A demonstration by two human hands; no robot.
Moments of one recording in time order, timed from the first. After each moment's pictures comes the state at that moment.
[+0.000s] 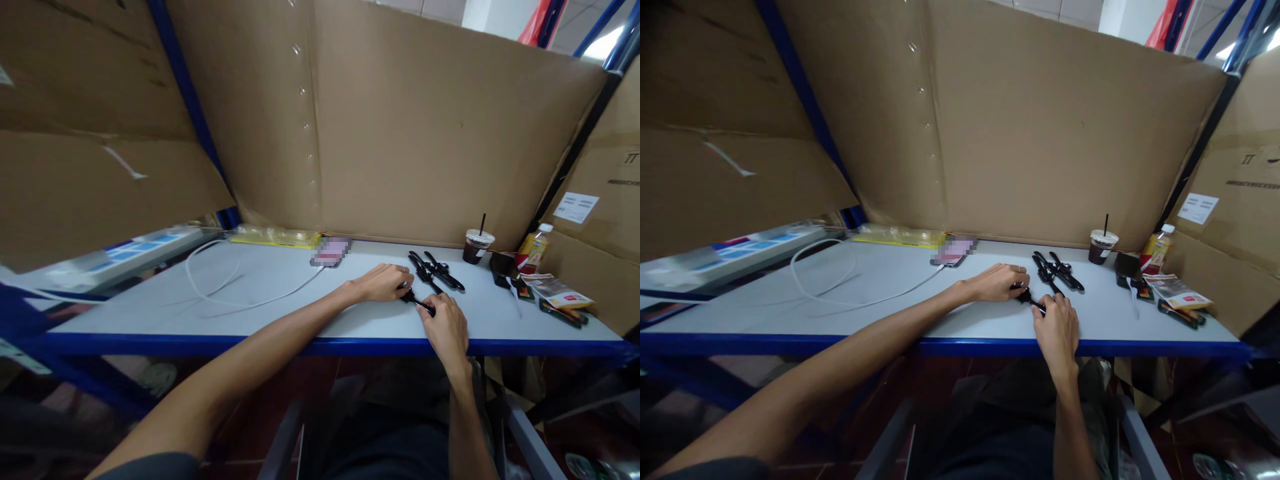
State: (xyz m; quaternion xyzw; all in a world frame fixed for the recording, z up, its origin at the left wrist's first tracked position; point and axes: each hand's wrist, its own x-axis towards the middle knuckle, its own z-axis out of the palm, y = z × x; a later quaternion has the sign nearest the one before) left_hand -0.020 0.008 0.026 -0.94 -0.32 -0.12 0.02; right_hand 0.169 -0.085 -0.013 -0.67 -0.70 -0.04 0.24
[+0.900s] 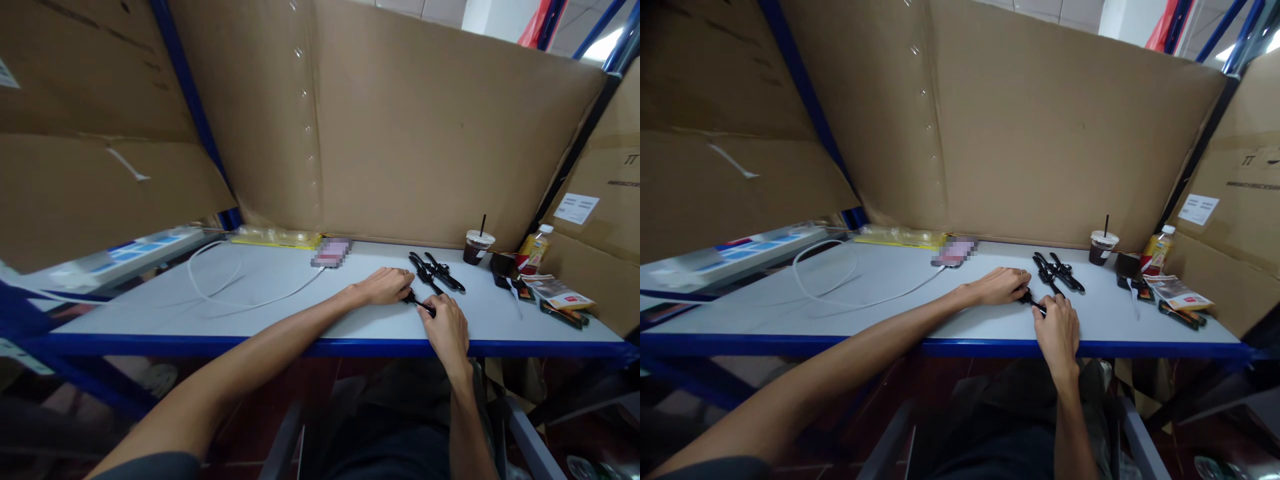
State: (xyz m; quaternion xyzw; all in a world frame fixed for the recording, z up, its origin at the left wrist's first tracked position) left_hand -0.012 0.009 0.015 -0.93 -0.35 -0.11 0.05; right_hand 0.170 -0.083 -0.014 -0.67 -0.71 -0.05 0.24
